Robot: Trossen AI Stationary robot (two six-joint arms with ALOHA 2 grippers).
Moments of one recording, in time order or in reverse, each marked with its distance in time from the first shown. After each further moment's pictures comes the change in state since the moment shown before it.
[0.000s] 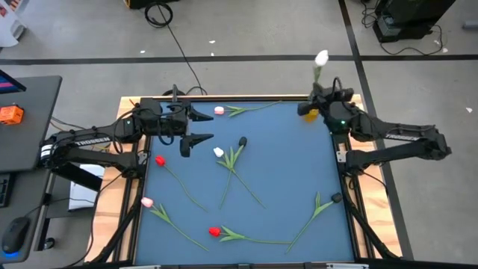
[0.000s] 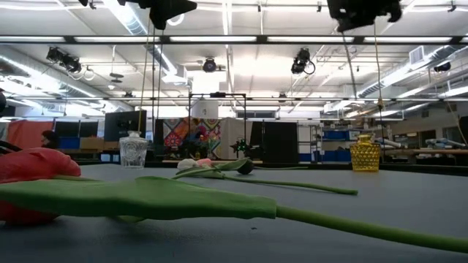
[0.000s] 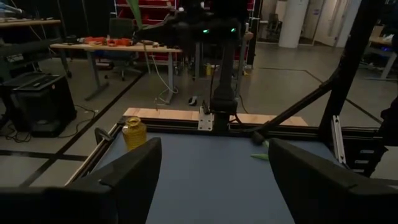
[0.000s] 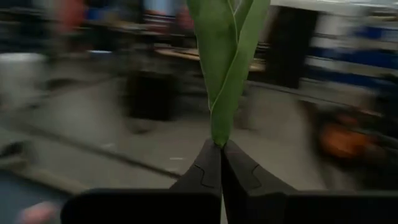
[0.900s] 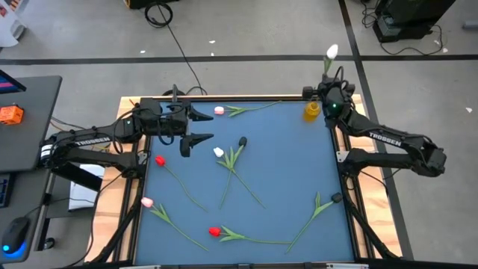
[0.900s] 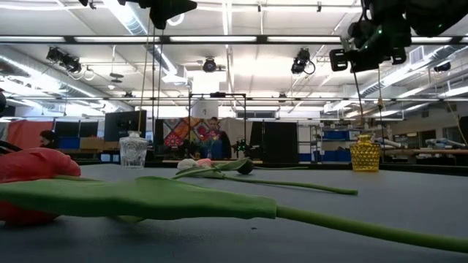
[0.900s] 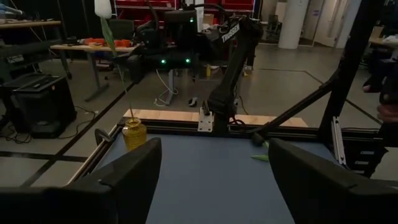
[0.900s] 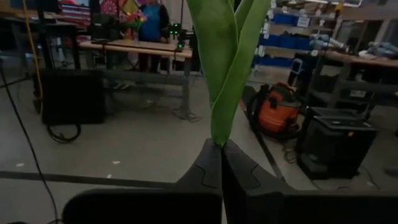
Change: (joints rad) left arm 0.000 0.000 0.000 0.004 0.000 0.000; right arm -0.496 0.047 -0.287 0.442 -0.256 -0.082
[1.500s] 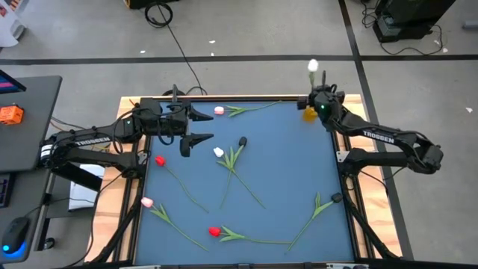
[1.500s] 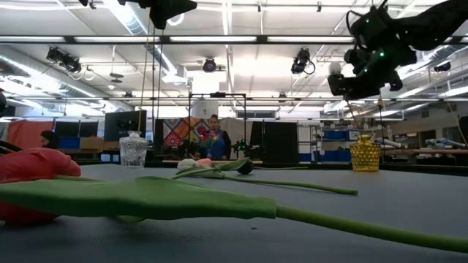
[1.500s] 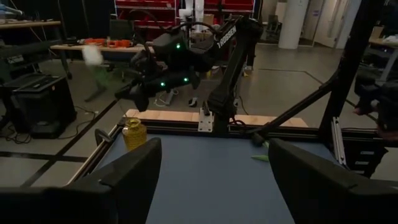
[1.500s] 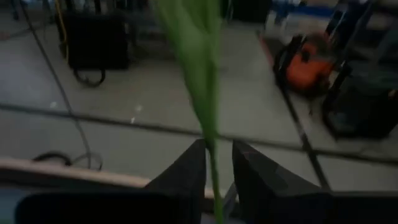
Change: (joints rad) left arm 0.000 0.000 0.000 0.001 0.000 0.000; right arm -0.043 0.074 -0.052 -0.208 -0.184 0.227
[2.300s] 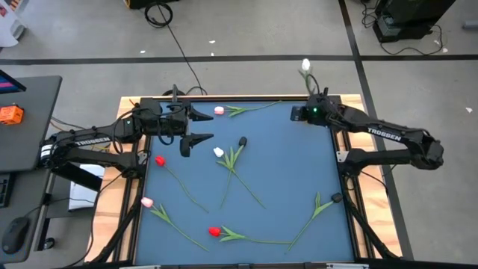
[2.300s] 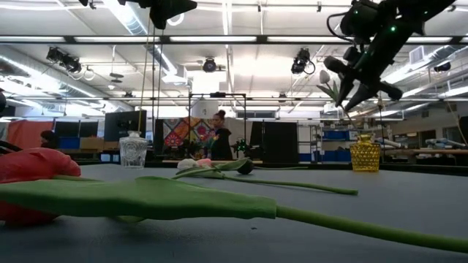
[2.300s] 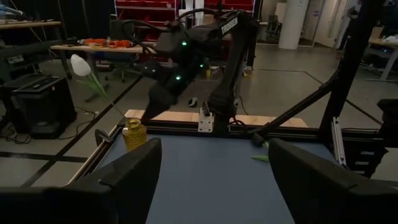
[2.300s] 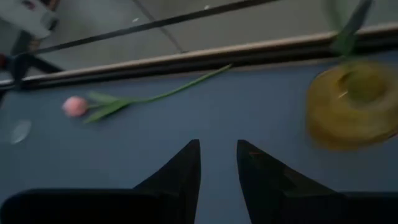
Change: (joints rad) left arm 0.000 0.000 0.000 0.001 0.000 0.000; right arm 0.159 0.000 0.208 -0.586 -0.428 0.700
